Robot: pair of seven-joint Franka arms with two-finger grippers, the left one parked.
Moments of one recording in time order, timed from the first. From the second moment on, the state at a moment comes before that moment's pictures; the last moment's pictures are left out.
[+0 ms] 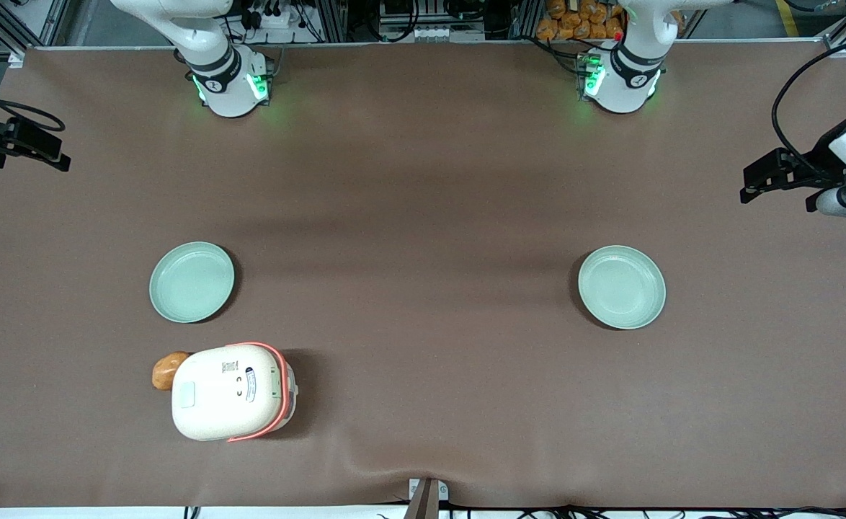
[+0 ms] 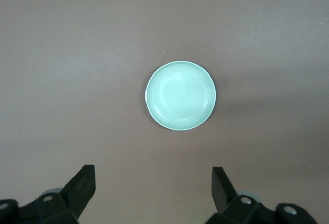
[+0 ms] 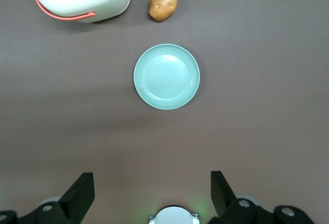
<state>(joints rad) -0.06 0.01 0.03 -1.45 0.02 1.35 0.05</state>
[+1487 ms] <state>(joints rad) 0.04 0.06 0.08 -1.46 0.02 1.47 0.05</state>
